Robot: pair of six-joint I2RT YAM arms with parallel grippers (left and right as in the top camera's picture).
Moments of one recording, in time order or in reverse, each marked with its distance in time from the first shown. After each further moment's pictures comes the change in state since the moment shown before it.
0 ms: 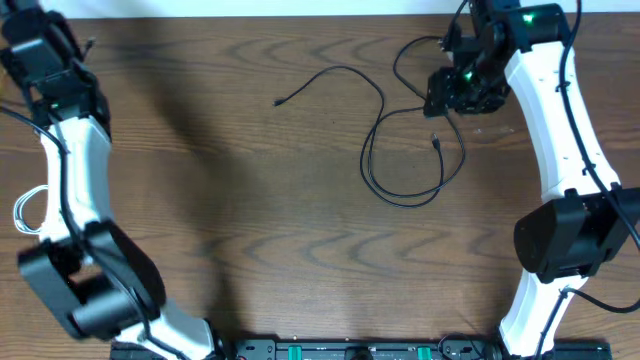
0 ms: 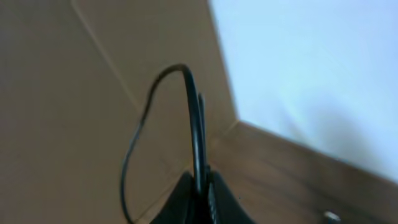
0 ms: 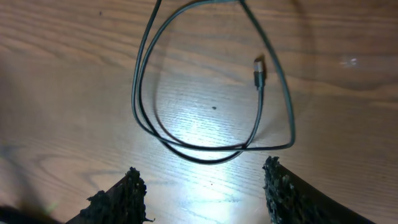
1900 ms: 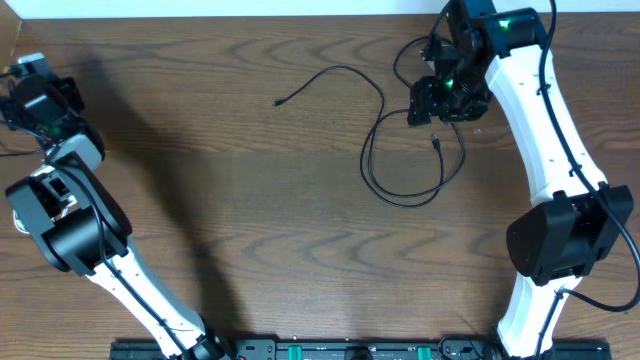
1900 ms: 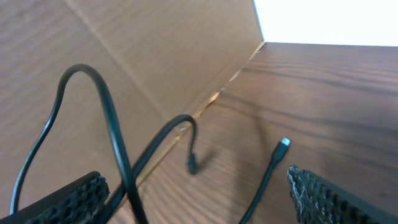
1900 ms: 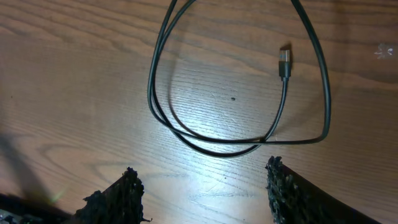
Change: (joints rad) left arm 0.163 0.447 0.000 0.365 0.143 0.150; right arm 0.062 0.000 -0.015 -0.010 0.000 0.034
